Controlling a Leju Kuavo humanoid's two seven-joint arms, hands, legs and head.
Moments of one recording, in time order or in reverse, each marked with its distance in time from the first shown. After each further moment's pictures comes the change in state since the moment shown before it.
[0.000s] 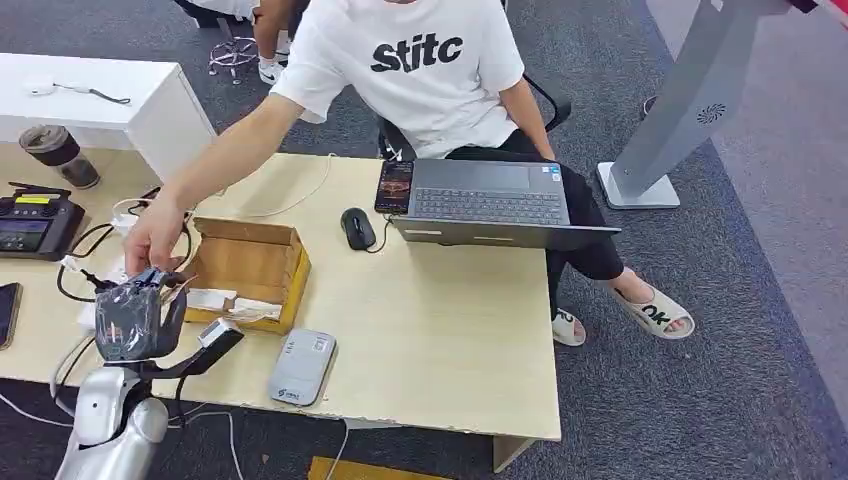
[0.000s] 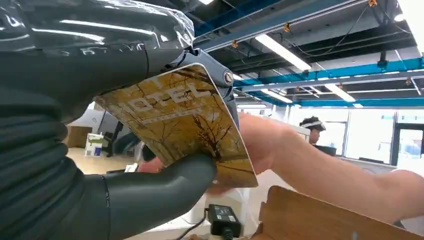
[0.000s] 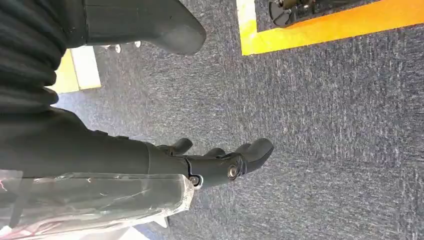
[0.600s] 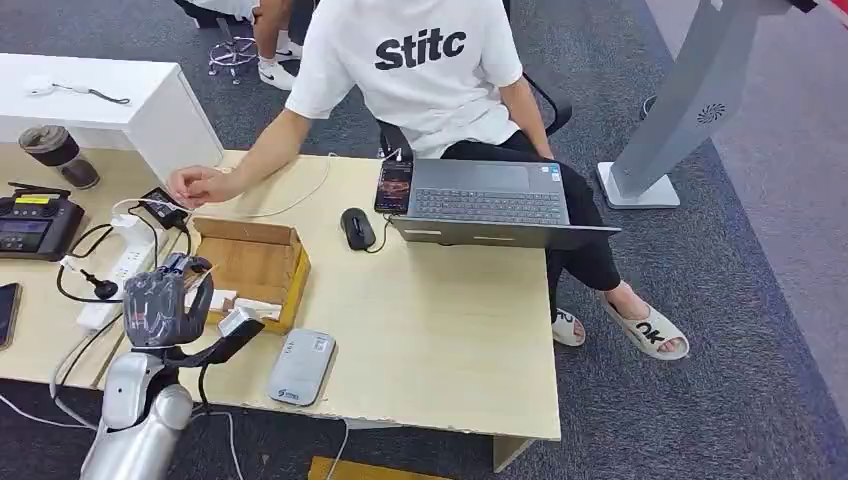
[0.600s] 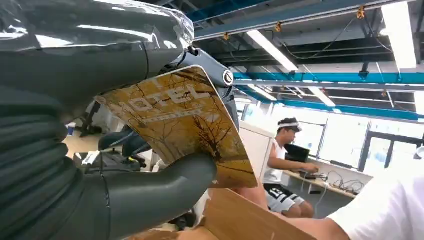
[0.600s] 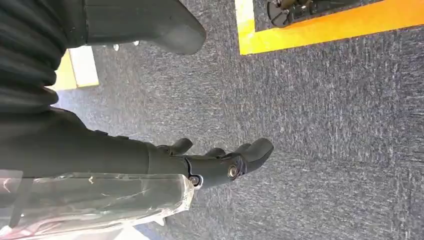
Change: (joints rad) left arm -0.046 -0.031 -0.097 -0.007 0.079 0.000 -0.006; right arm -0.005 0.000 0.011 0.000 0.003 0.001 0.001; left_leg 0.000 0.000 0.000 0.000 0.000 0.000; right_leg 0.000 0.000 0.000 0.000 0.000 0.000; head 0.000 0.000
